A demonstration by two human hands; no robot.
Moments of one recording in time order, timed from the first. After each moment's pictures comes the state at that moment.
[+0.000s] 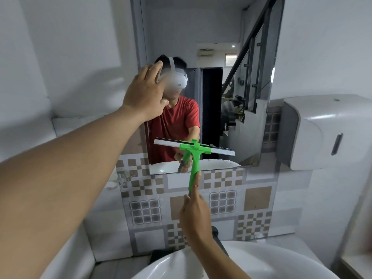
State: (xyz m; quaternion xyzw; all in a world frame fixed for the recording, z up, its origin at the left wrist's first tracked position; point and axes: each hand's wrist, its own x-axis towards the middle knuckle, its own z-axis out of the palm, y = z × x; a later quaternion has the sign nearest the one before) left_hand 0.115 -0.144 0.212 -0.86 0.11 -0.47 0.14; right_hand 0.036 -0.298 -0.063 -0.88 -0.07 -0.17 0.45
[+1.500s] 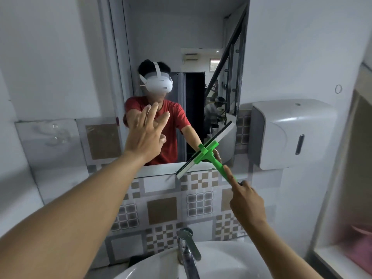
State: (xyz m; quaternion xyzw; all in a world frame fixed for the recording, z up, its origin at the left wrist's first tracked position) left_hand 0.120 -0.206 0.111 -0.89 0.11 -0.43 0.10; right_hand 0.066 -0.494 -0.041 -0.95 -0.01 -0.28 0.12
